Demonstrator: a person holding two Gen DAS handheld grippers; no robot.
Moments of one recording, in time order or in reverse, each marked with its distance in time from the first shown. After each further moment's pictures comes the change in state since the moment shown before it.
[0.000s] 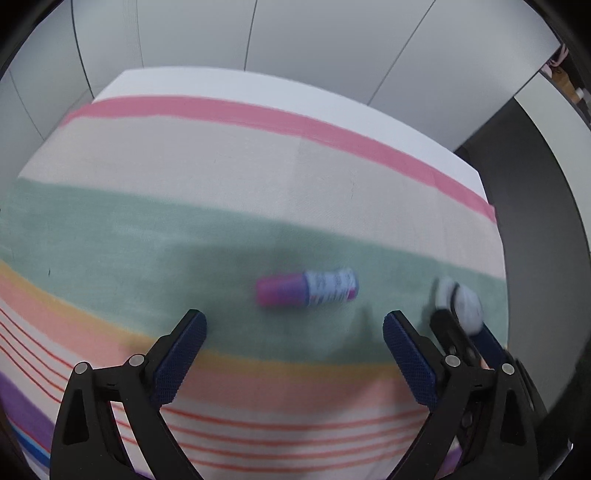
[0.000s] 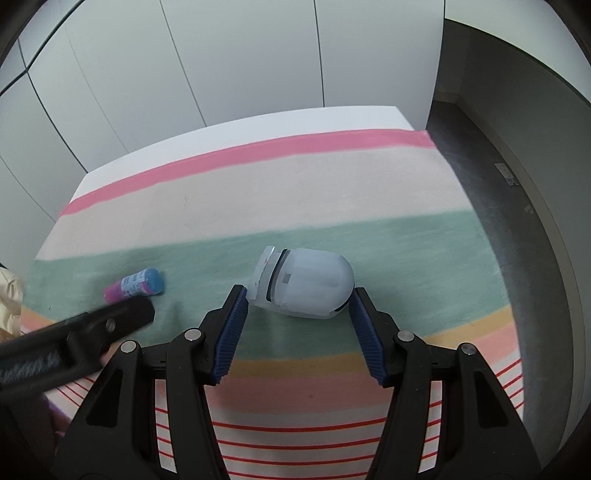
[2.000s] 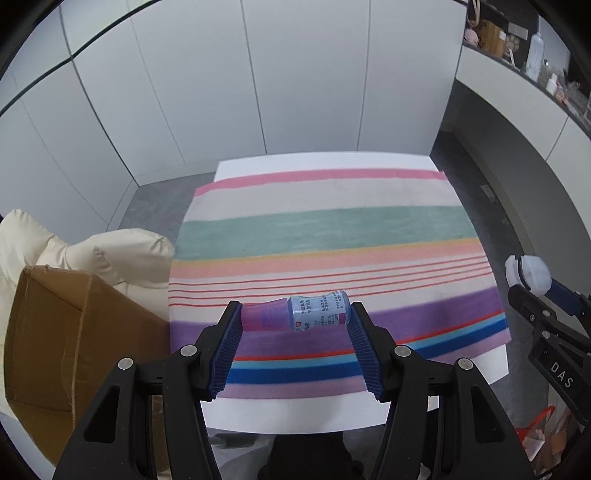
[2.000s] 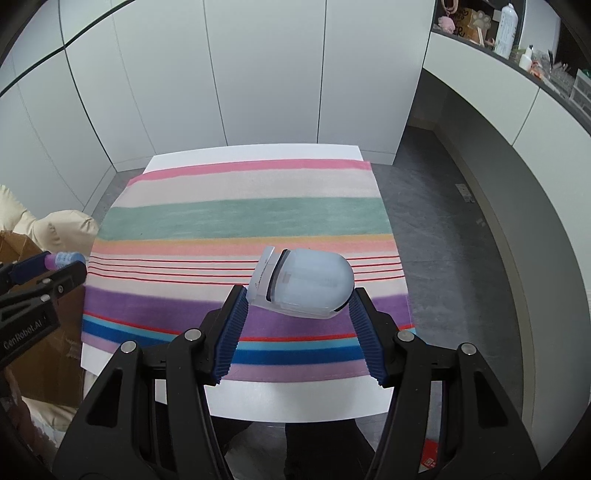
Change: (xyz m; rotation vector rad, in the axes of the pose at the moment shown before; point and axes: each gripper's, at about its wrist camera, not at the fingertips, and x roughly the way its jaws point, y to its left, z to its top) left arm -0.265 0.047 -0.114 0.288 -0.195 0.175; right arm -0.262 0.044 -0.063 -0.097 -0.018 -0.087
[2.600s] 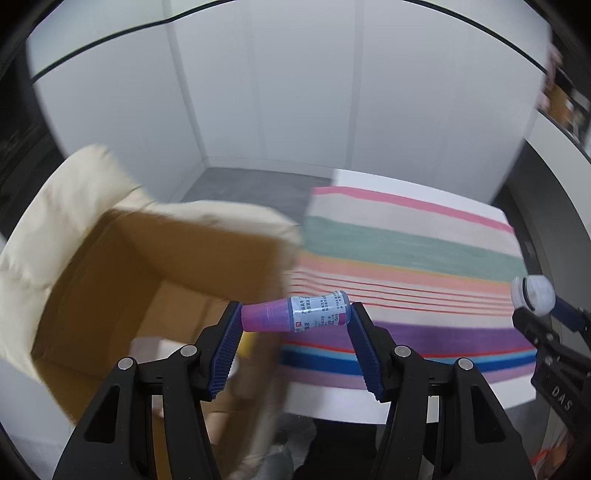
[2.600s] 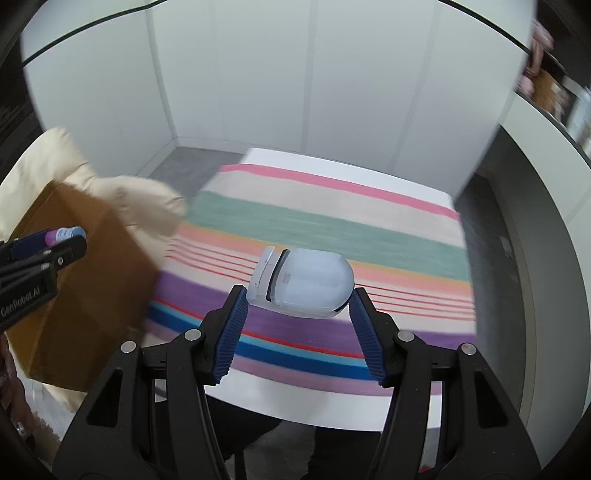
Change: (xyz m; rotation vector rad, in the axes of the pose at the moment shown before) left arm -0.035 0.176 -0.039 -0.249 -0.050 0.140; right arm -0.020 0.175 0.011 -0.250 -0.029 0.131
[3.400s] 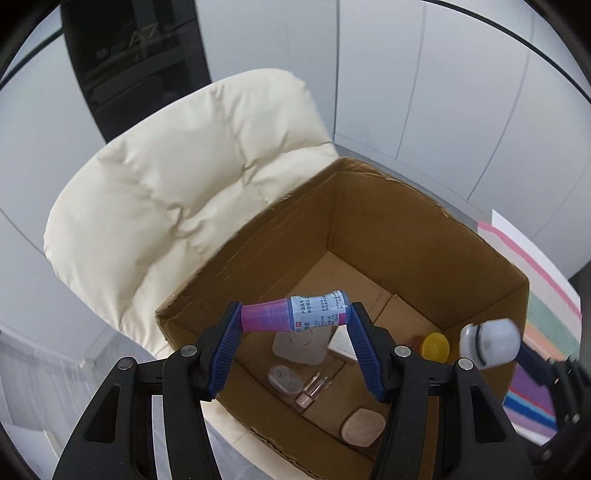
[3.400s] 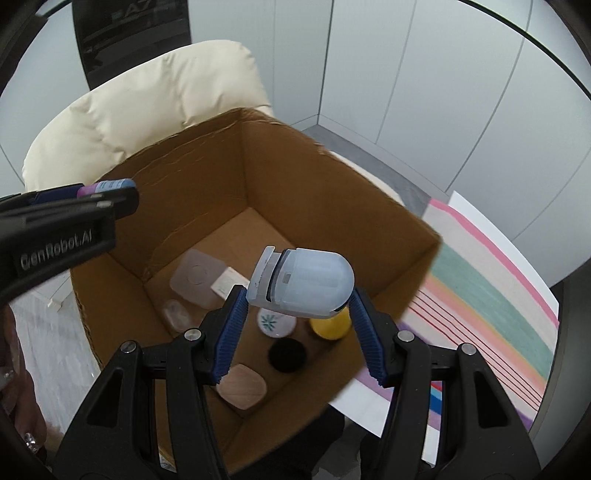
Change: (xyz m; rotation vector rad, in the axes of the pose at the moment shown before) left arm -0.006 0.229 -0.041 -0.360 0.064 0.235; right arm 0.013 0.305 0.001 -0.411 0.024 0.256
